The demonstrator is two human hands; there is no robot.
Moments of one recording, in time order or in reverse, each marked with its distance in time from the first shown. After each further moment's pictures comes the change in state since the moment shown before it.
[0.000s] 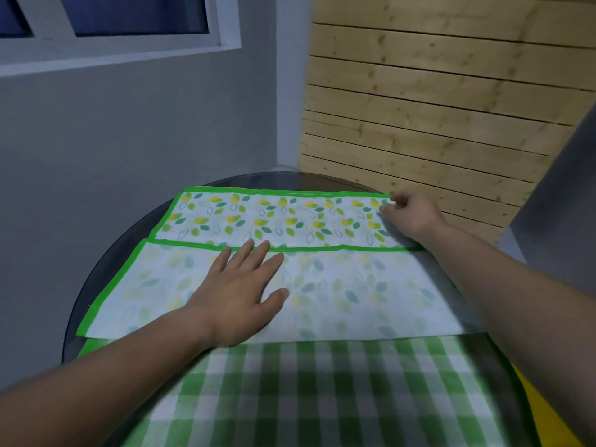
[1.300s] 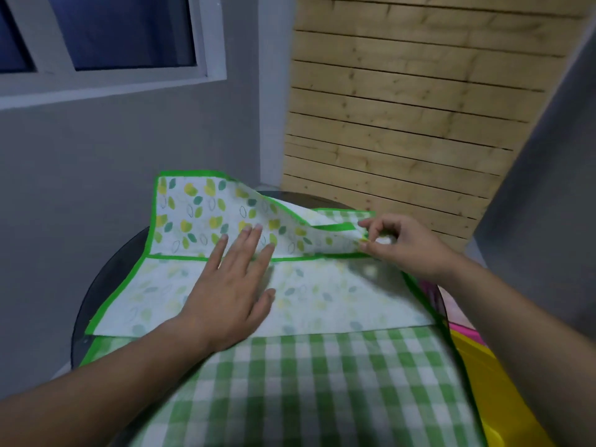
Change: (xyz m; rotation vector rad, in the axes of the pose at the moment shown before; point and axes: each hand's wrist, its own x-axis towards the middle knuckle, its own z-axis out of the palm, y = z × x) left_hand -0.024 0.022 -0.022 0.174 0.409 0.172; right_hand -0.120 -0.025 -0.076 0.214 -0.277 -0.369
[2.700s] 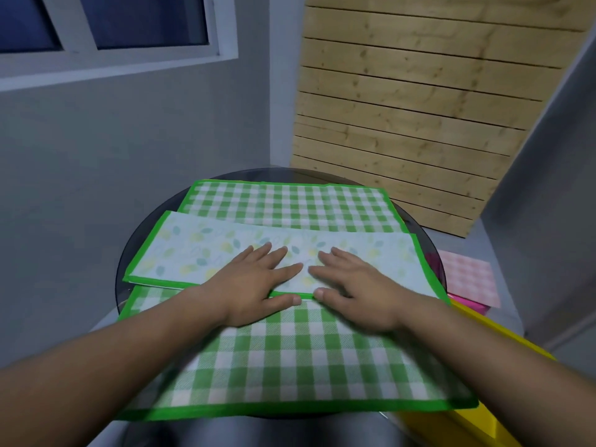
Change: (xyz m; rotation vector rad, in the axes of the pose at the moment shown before) left_hand -0.029 0.008 -0.003 -0.102 -0.507 0.115; right_hand -0.088 -0.031 0.092 -0.531 -0.398 -0.132
